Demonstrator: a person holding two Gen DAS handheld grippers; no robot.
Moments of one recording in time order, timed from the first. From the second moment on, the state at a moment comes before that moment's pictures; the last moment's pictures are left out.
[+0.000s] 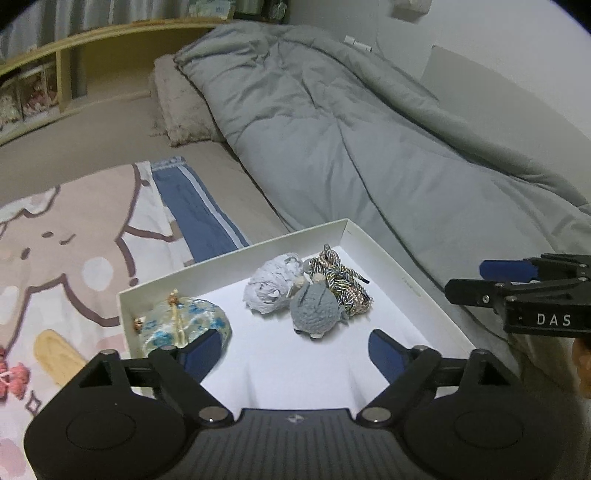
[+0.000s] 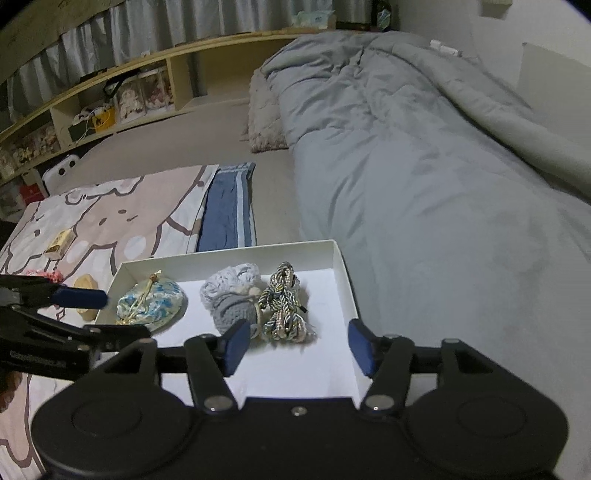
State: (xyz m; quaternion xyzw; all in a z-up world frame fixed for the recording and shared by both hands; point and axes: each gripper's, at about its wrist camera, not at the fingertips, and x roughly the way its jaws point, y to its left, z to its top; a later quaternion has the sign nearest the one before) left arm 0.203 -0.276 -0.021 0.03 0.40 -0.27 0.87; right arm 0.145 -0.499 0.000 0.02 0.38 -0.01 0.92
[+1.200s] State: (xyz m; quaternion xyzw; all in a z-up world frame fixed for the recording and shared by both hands) left arm 0.125 -0.197 0.021 0.02 0.33 -0.24 0.91; right arm 0.049 -0.453 0.030 0.03 0.32 -0.05 0.95
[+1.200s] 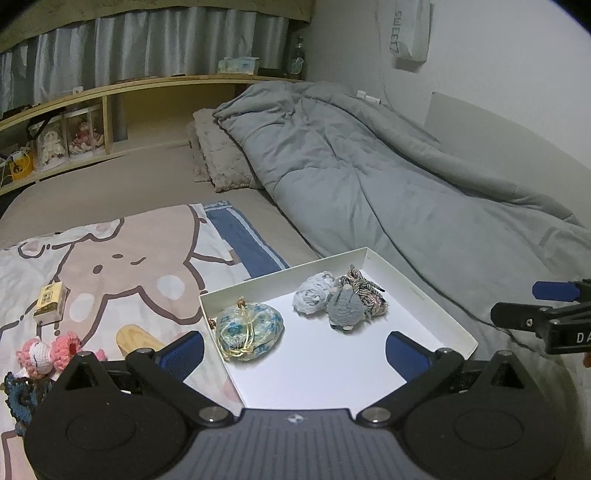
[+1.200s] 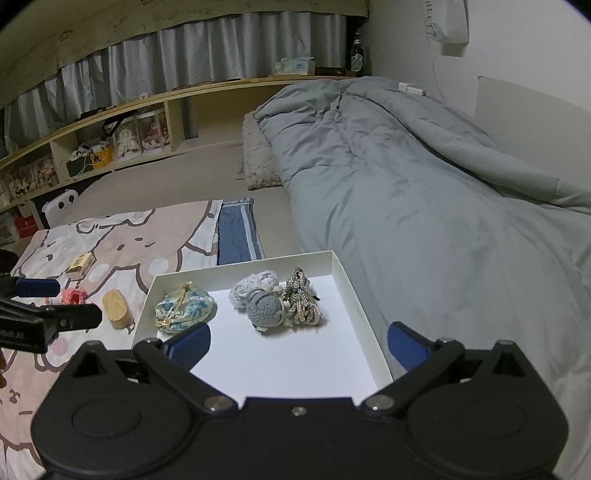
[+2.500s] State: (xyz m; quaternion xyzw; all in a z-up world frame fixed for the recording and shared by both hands) left arm 0.141 -0.027 0.014 0.00 0.30 -0.05 0.95; right arm 0.134 -0.304 0.006 0.03 0.32 0.05 0.95
